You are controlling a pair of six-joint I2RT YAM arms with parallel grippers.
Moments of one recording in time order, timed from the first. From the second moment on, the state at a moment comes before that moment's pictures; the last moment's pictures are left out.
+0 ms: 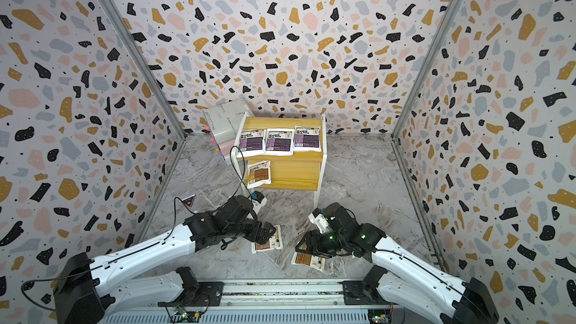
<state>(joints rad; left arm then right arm) -0.87 1.13 0.73 -0.48 0.07 -0.40 0.80 0.87 0.57 -0.57 -0.61 0.90</state>
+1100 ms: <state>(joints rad) -0.86 1.26 0.58 -0.39 0.09 -0.35 0.80 0.86 0.57 -0.59 -0.58 0.90</state>
